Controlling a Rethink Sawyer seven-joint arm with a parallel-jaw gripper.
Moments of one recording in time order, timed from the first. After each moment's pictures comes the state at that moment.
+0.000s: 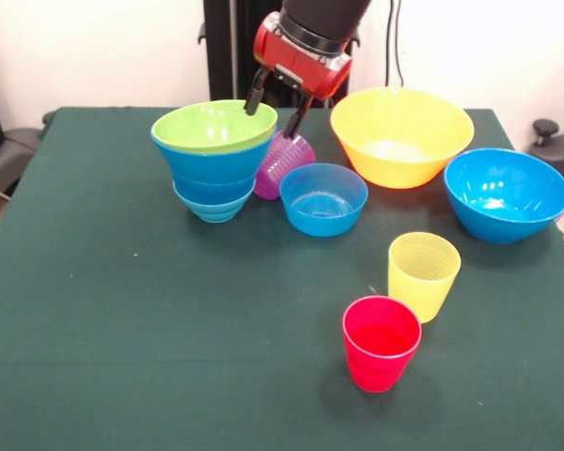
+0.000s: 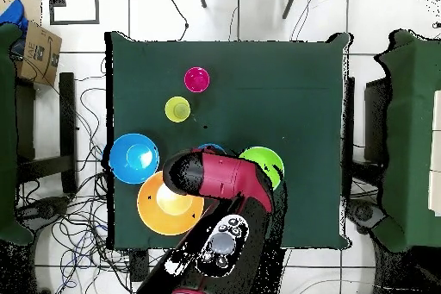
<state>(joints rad) 0.13 -0.56 -0.45 1.70 0.04 0.45 2.09</state>
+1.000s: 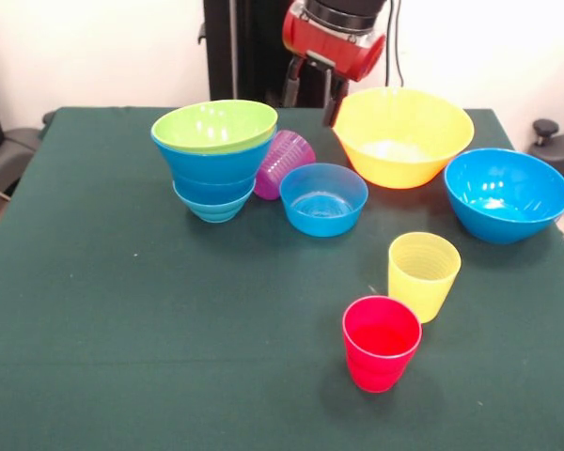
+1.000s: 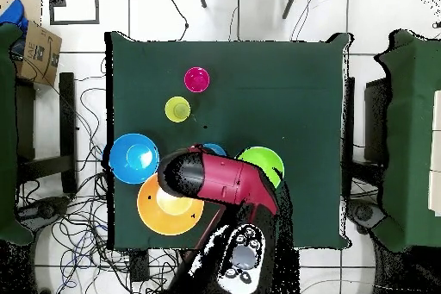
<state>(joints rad) 0.03 -0.70 -0.29 1.79 0.07 0.48 2.09</state>
